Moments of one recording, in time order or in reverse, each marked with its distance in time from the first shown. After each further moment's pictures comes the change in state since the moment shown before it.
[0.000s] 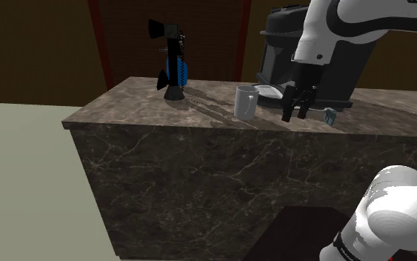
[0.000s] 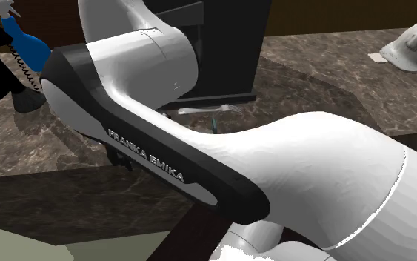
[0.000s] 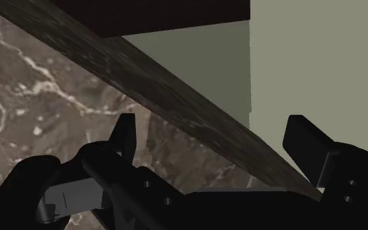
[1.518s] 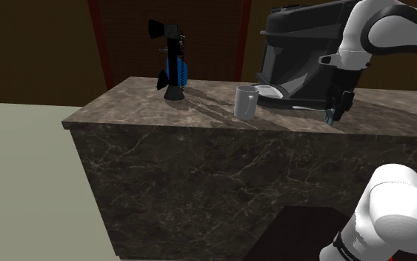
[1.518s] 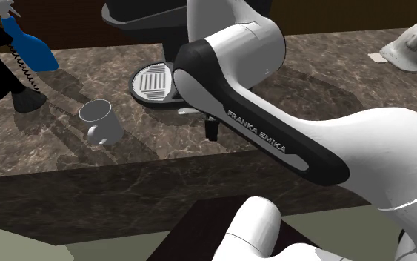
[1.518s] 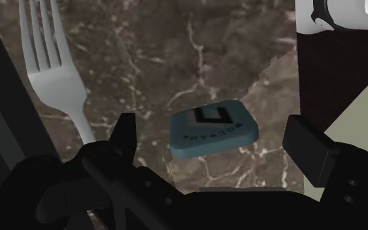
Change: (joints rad) arm 0.110 -0.176 -0.368 -0.055 -0.489 -0.035 -0.843
